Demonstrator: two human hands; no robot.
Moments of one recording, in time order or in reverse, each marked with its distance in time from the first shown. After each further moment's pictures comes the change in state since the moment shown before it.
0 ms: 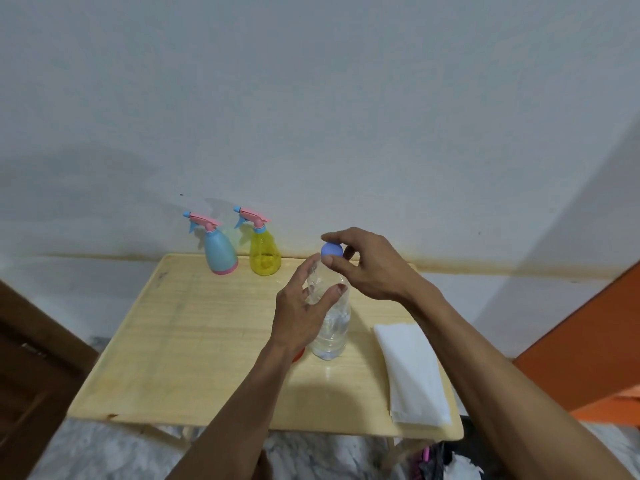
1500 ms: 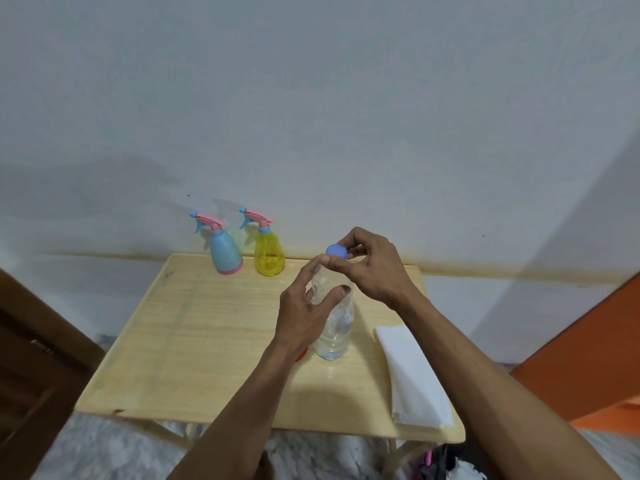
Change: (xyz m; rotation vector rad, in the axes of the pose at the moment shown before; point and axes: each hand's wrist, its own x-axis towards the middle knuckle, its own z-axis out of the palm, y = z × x) left_hand -0.004 0.005 0.000 -0.023 -0.012 0.007; right_hand -0.001 0.009 0.018 0.309 0.184 0.154
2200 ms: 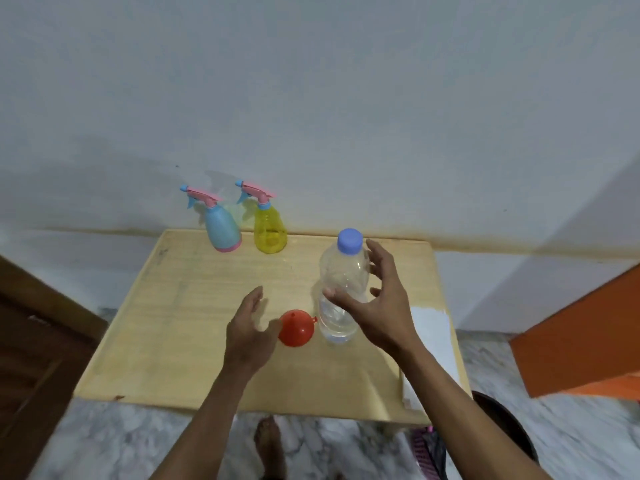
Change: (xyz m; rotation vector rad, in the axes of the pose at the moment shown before) left_hand -0.017 -0.101 -0.077 0.258 0.083 -0.349; right_hand -0.048 0.053 0.051 0.232 0.105 0.192
